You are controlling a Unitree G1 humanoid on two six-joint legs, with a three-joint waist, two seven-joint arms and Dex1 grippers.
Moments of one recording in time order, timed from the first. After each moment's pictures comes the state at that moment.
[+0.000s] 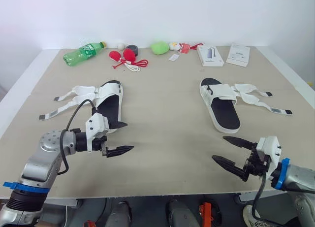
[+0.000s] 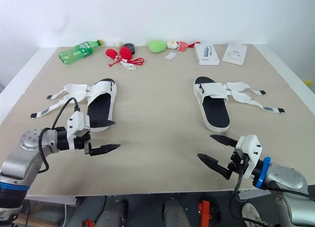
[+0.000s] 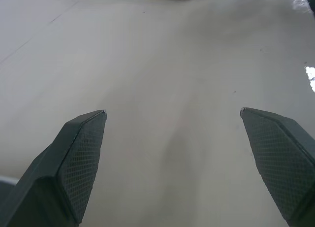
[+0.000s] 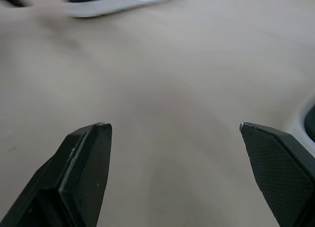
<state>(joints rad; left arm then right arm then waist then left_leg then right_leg) -0.26 0.67 -0.02 -0.19 -0.41 0.28 -1.11 0.14 -0.70 -0.32 -0.23 0.55 0.24 0.92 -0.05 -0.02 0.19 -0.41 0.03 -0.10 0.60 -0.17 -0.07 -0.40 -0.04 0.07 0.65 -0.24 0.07</state>
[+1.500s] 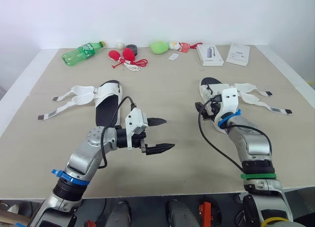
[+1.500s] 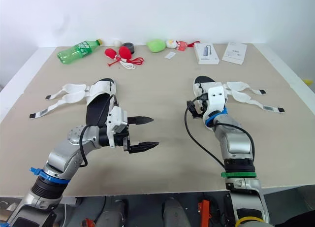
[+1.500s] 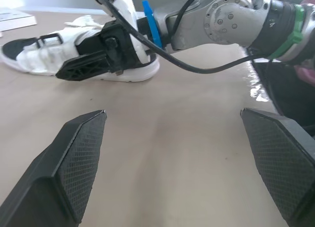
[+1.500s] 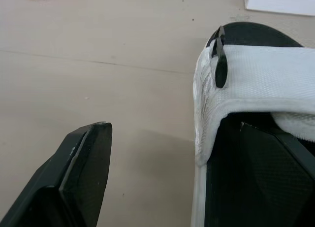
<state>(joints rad) -0.41 0.39 -0.23 -0.21 -0.42 0.36 -0.96 -0.58 -0.40 -0.11 0.24 0.23 0.46 0.31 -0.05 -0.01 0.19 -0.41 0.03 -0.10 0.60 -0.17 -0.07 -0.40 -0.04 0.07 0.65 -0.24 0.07</state>
